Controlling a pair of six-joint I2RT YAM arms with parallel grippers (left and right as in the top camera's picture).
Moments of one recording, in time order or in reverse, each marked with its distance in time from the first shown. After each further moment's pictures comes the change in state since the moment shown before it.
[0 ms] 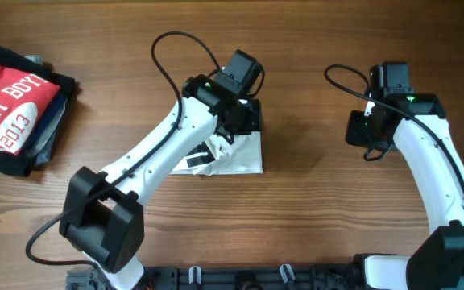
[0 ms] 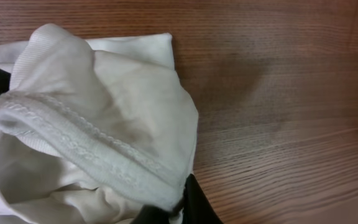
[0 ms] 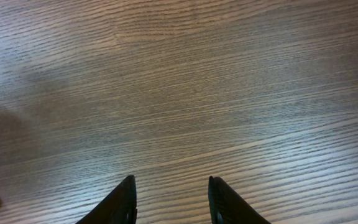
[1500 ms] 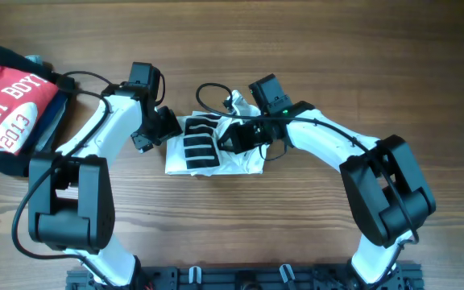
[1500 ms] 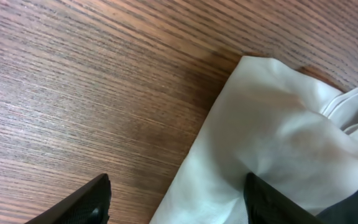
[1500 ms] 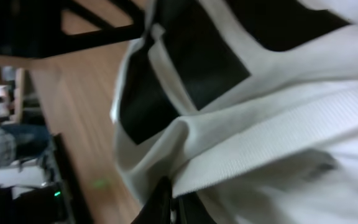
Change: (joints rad) left arm 0.481 0.011 -0.322 0.071 -0.077 0.019; right arm 0.510 0.415 0.003 0.663 -0.872 -0.010
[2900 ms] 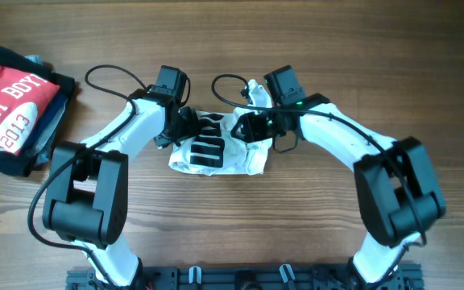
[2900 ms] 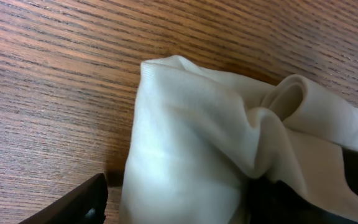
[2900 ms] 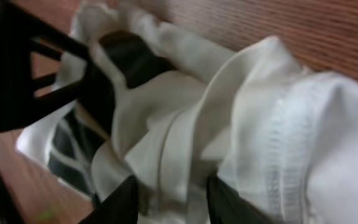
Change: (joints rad) left arm -0.127 0.058 -0.025 0.156 -0.015 -0.003; right arm -0.077 -0.019 0.017 -0.051 0.232 -0.030
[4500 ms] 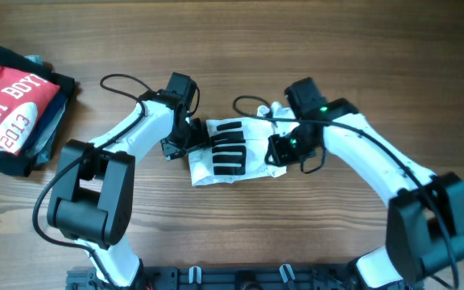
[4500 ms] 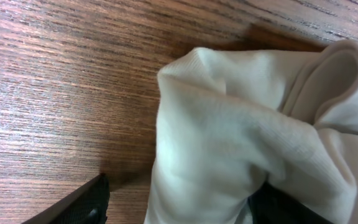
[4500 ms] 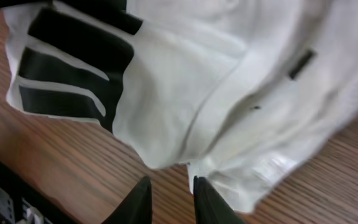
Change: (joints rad) left arm -0.045 0.008 0.002 -0.116 0.097 0.003; right arm -0.032 -0.211 -0.079 -0.438 0.142 -0.100
